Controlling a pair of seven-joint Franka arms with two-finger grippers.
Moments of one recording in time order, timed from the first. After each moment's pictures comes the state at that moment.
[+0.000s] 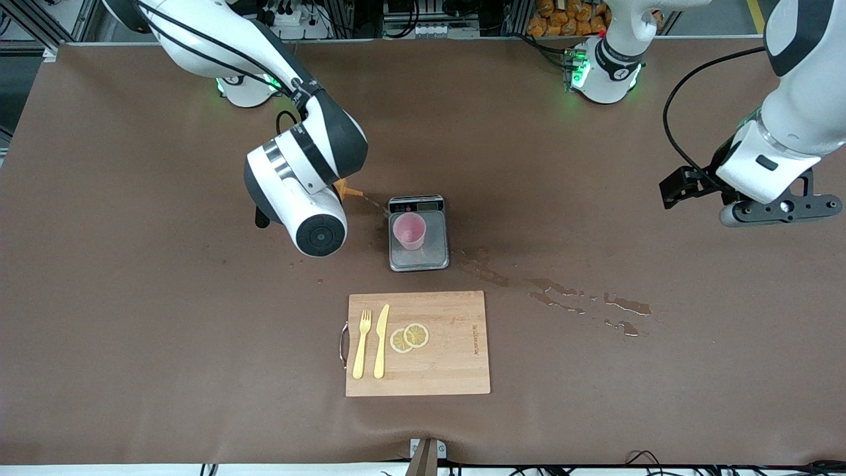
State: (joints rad) left arm -0.11 0.08 -0.09 -1.55 0.05 1.63 -0.25; right arm 0.47 0.64 0.09 -1.25 0.02 1.13 2.24
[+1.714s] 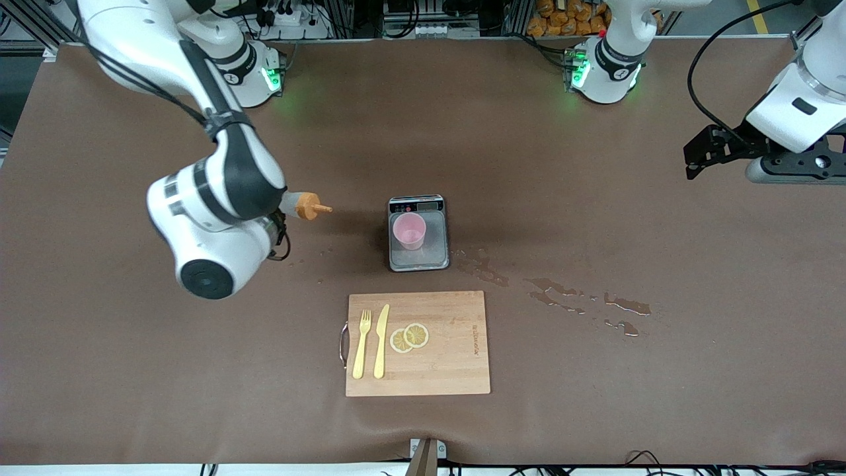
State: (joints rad) left arm -0.11 -0.01 -0.07 -1.56 0.05 1.57 -0.07; right arm 0.23 0.65 0.08 -1.18 0.23 1.13 1.92
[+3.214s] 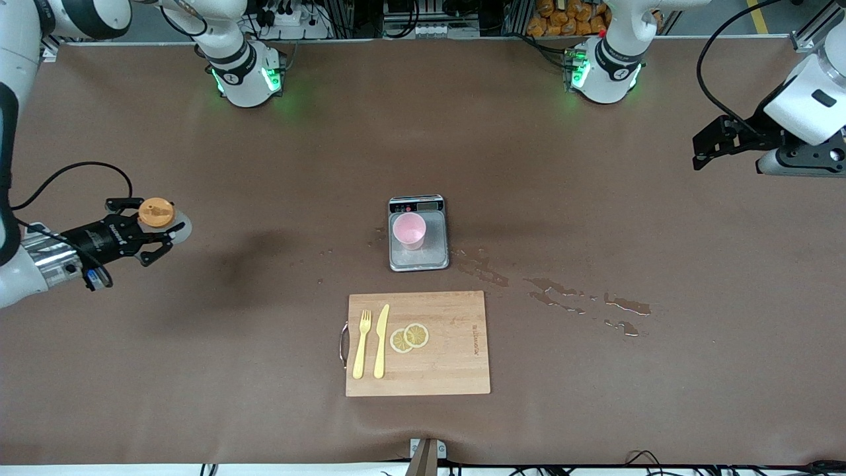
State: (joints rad) left arm -0.08 -0.02 -0.06 -1.56 0.01 1.55 -0.06; right arm -0.30 0.69 0.08 -1.22 0.52 1.05 1.02
